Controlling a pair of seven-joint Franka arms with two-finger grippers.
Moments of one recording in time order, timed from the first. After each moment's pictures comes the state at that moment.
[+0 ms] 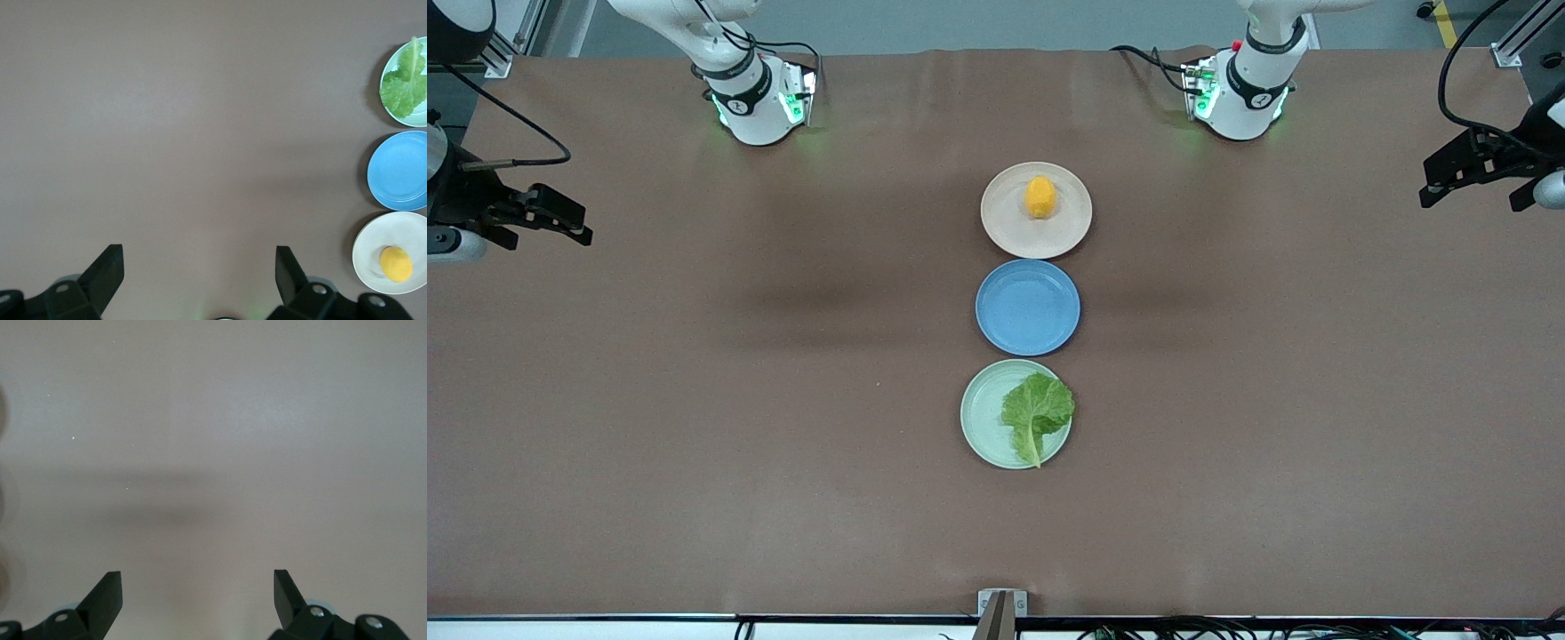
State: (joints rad) left arm 0.05 -0.02 -0.10 -1.47 0.01 1.45 0.03; right arm 0.00 -0.07 -0.03 -1.72 0.01 1.62 -0.08
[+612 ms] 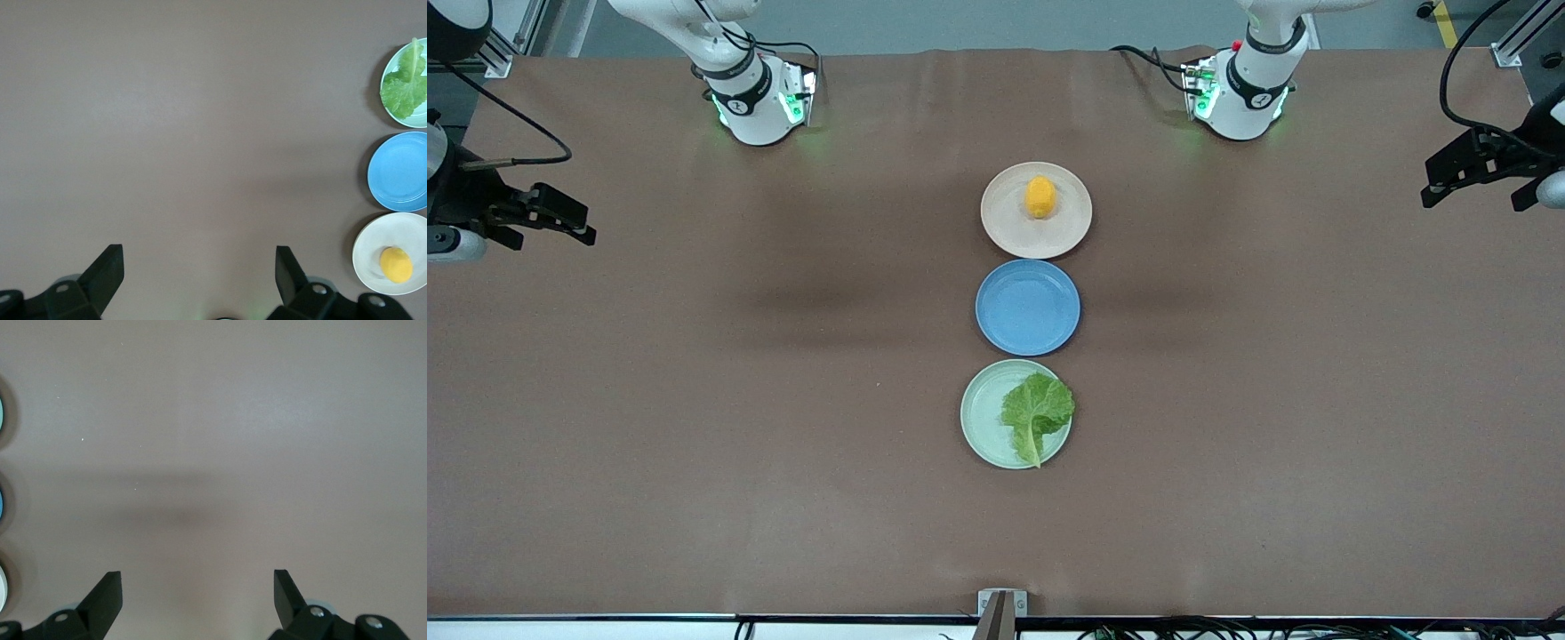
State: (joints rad) left arm 0.05 -0.02 -0.10 -1.47 0.01 1.45 0.03; right arm 0.00 -0.07 -0.04 -1.72 0.04 1.62 -0.08
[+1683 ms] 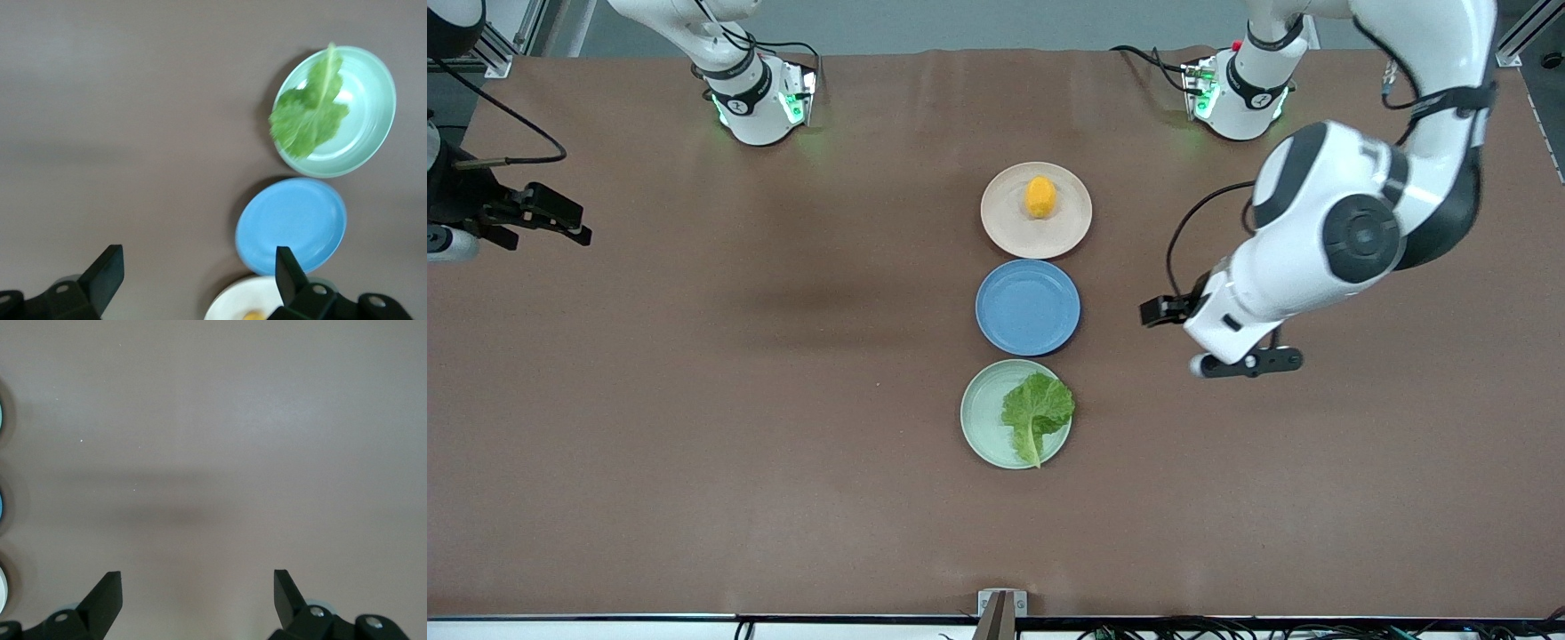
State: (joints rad) left arm -0.25 0.42 -0.19 -1.48 -0.10 1.85 -0.53; right arm -0.01 -0.05 -0.04 -1.70 0.04 1.61 -0.08
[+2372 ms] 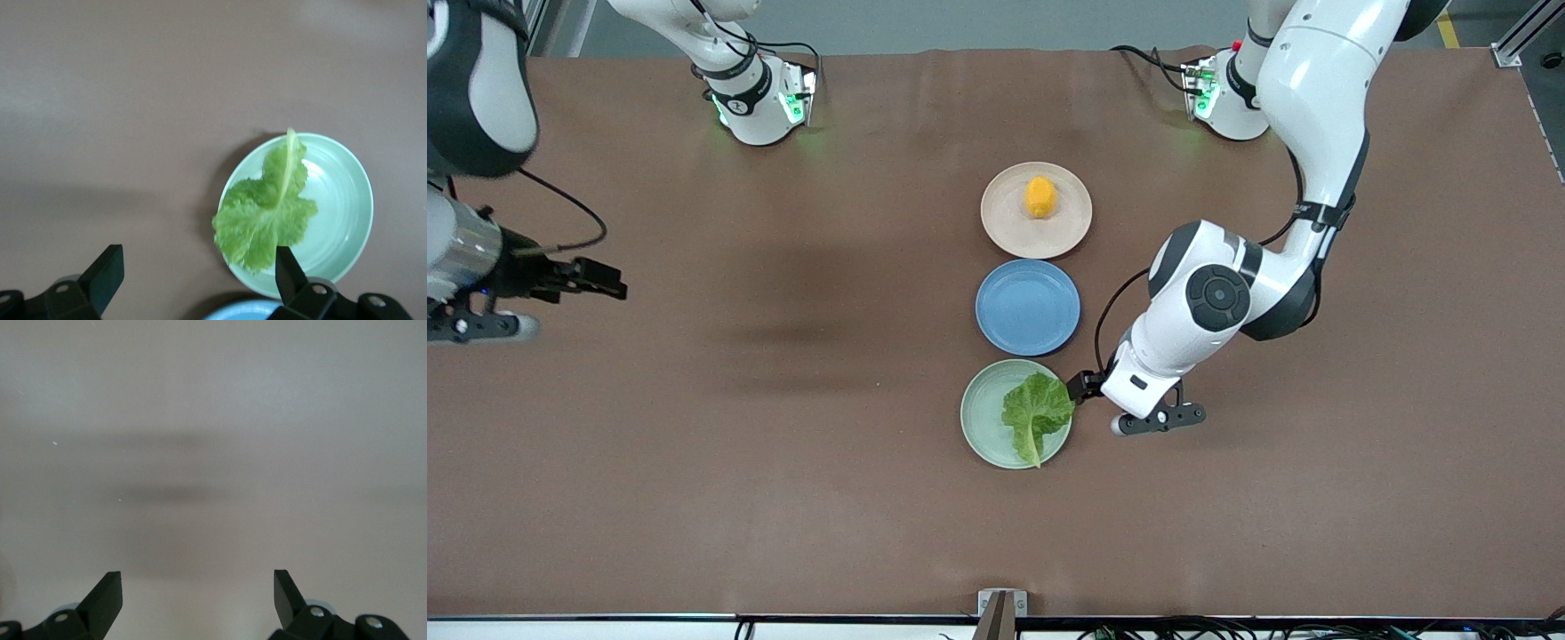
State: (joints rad) left arm -0.32 0.67 -0.19 -1.48 -0.04 2.32 -0.62; right arm 0.00 0.18 -0.04 -1.65 0.04 1.67 -0.08
